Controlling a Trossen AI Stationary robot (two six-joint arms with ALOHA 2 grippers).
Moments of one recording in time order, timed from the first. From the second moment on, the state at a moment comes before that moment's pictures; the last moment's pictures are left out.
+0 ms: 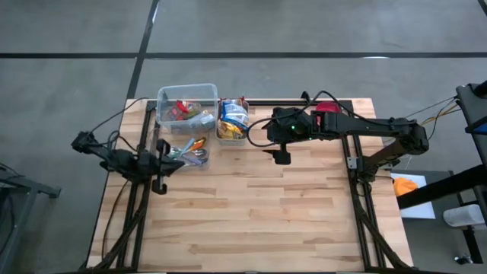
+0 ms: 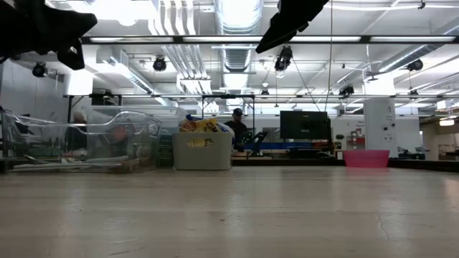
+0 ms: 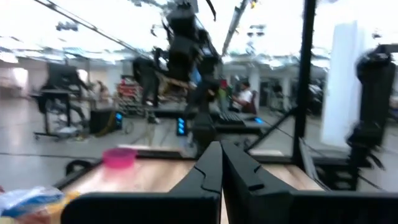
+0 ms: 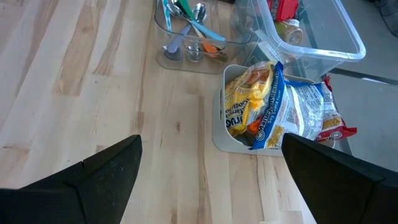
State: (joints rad) left arm -0.47 0.01 0.00 0.28 -0.50 0.10; right arm -0.13 1.43 1.30 -0.59 0.05 -0.24
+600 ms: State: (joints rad) left arm -0.47 0.01 0.00 0.07 -0.40 -0.05; right arm -0.13 1.43 1.30 -0.59 0.05 -0.24
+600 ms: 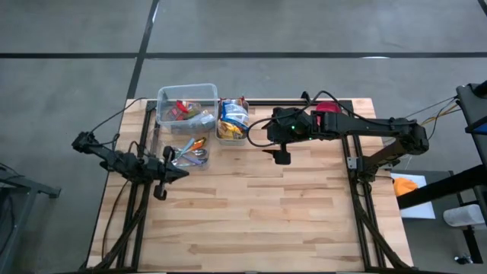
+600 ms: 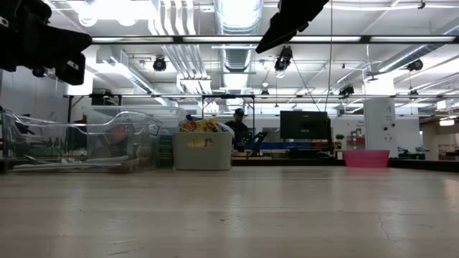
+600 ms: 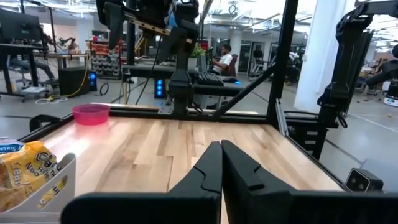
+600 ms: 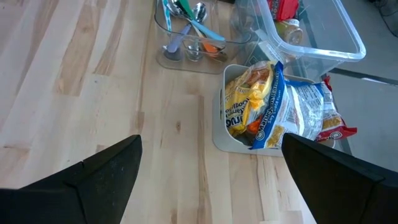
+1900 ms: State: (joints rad) left arm -0.47 0.02 0.00 0.07 -0.41 -0.05; right arm -0.19 1.26 0.94 -0.11 -0.37 0.08
